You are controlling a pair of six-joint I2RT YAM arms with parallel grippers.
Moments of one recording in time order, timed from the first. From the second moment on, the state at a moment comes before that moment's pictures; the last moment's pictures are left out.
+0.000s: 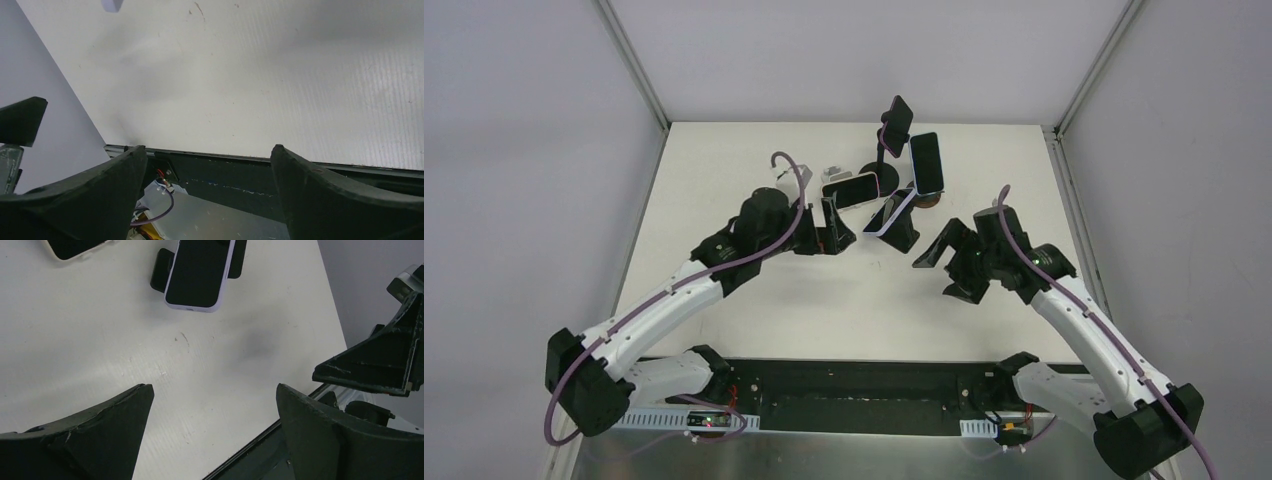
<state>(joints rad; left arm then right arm) -0.67 1.05 0.91 -0.28 0.07 -0.62 0.45 0.99 0.93 -0.87 -0.18 1.01</state>
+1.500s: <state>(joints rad) -0.52 1.92 1.48 -0.13 0.48 -0.45 0.49 0.65 0.68 -0.96 -0.02 1.21</state>
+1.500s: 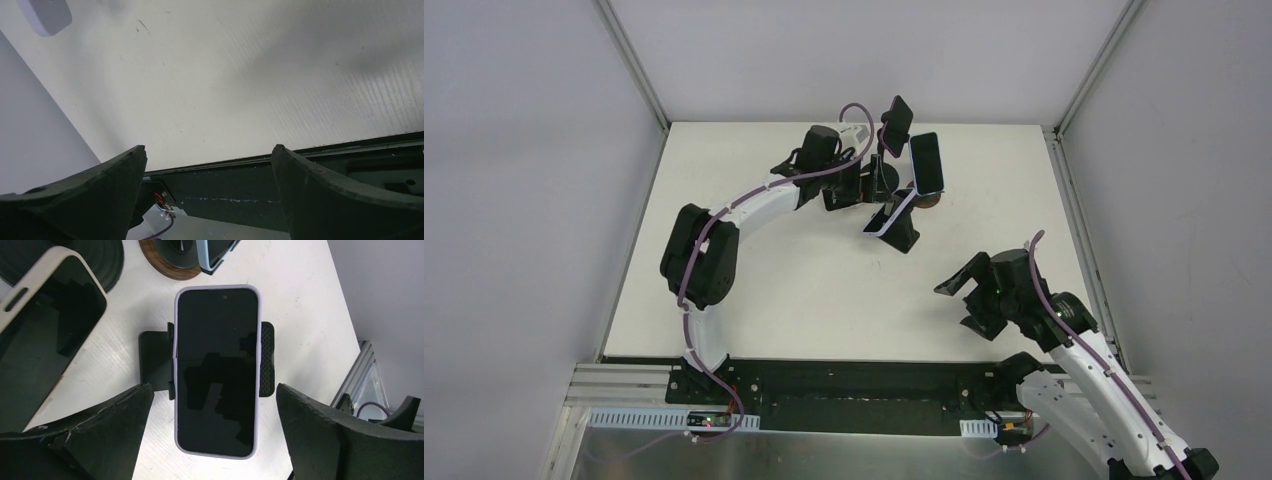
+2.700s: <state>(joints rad) -0.56 1.93 1.30 -0.03 0.61 -0.51 0.49 0.64 0.67 -0.95 -0.03 1.22</state>
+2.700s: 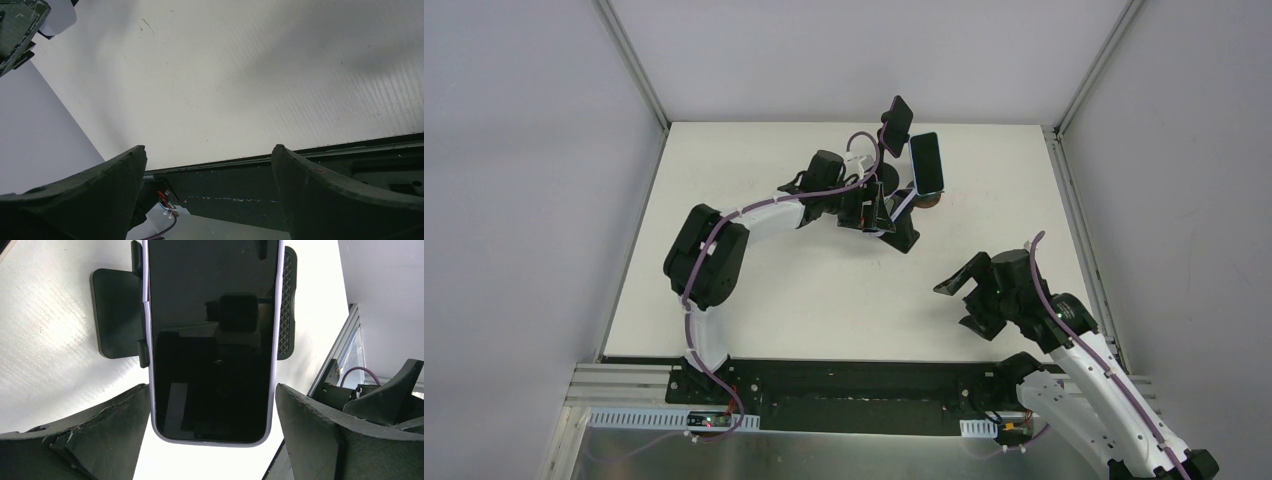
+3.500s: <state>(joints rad) -0.56 1.96 1.32 0.00 0.65 -0.55 0.49 0.64 0.67 -0.95 -0.03 1.23</state>
